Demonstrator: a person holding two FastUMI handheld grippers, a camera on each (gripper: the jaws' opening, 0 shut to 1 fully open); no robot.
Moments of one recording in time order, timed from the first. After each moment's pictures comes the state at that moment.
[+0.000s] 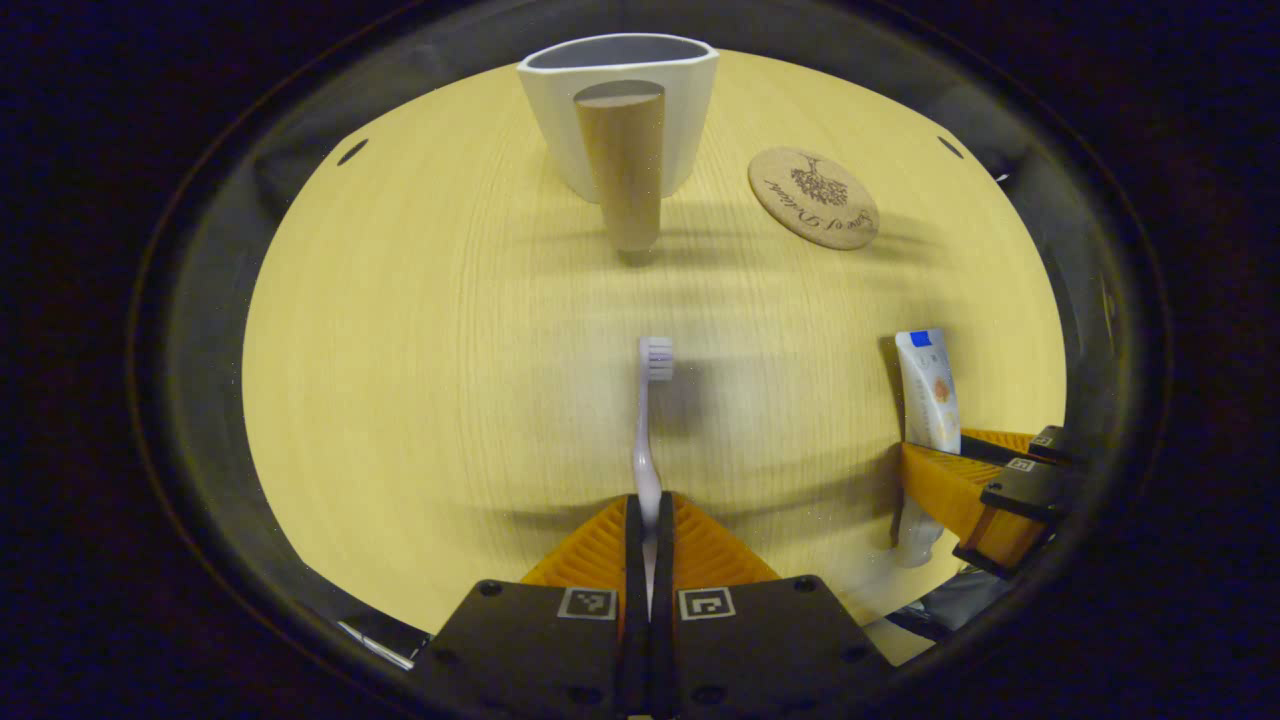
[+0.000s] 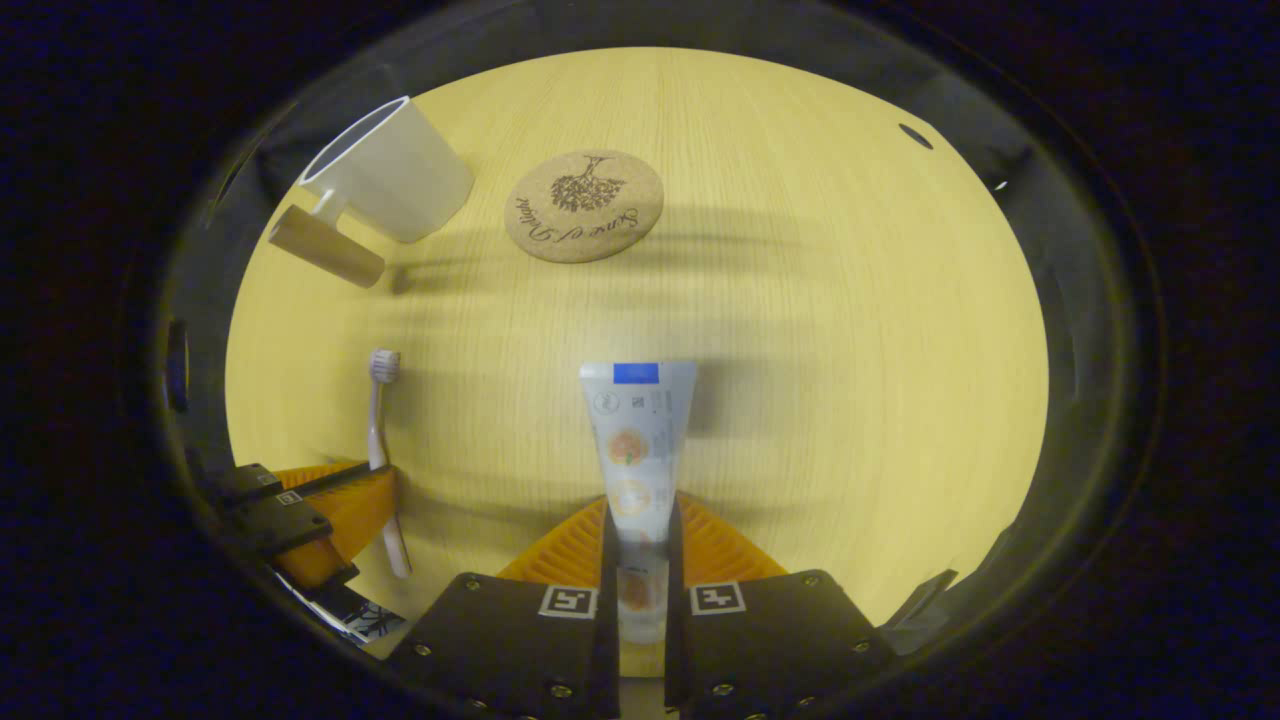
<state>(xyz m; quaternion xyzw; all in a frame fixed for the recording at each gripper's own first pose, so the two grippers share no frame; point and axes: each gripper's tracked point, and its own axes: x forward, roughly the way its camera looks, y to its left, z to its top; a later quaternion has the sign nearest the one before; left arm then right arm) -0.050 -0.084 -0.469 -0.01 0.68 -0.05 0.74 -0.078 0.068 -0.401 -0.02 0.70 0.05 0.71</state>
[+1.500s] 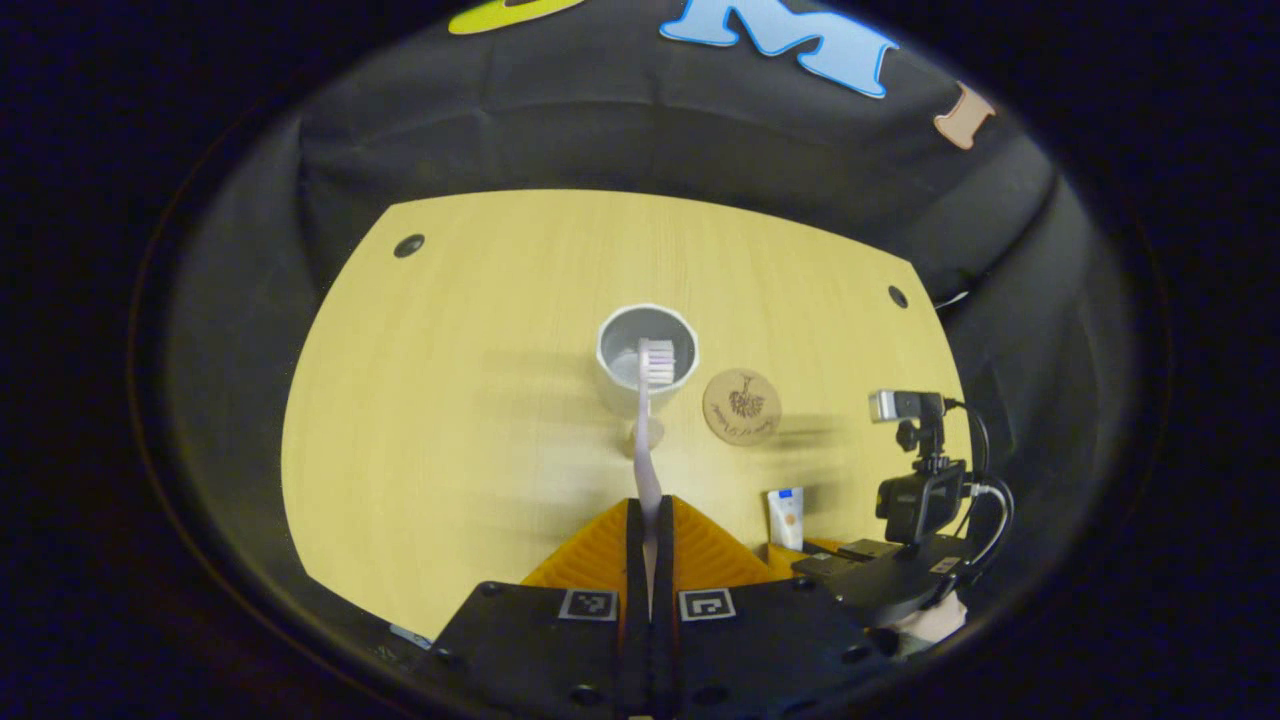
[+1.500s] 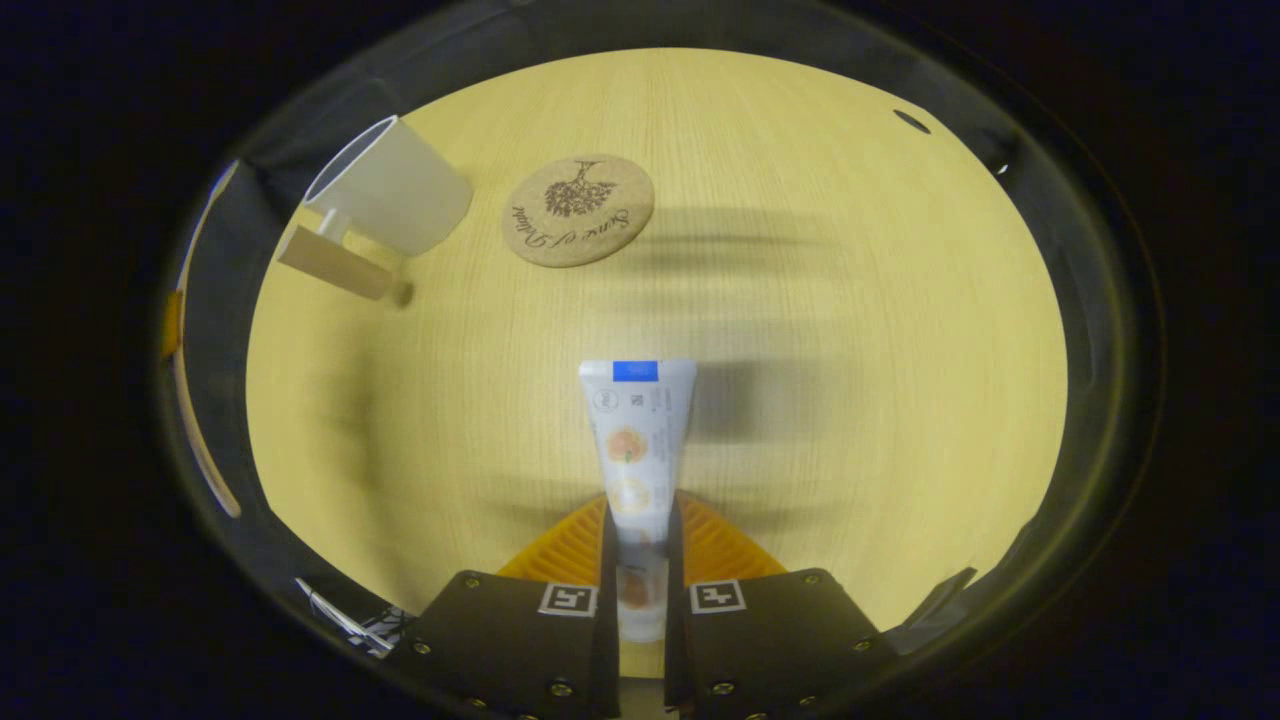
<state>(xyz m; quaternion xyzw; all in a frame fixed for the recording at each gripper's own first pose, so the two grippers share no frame) 0.063 -0.067 -0.289 -0.09 0.54 -0.06 0.84 -0.075 0.070 -0.404 0.01 0.69 0.06 0.72</state>
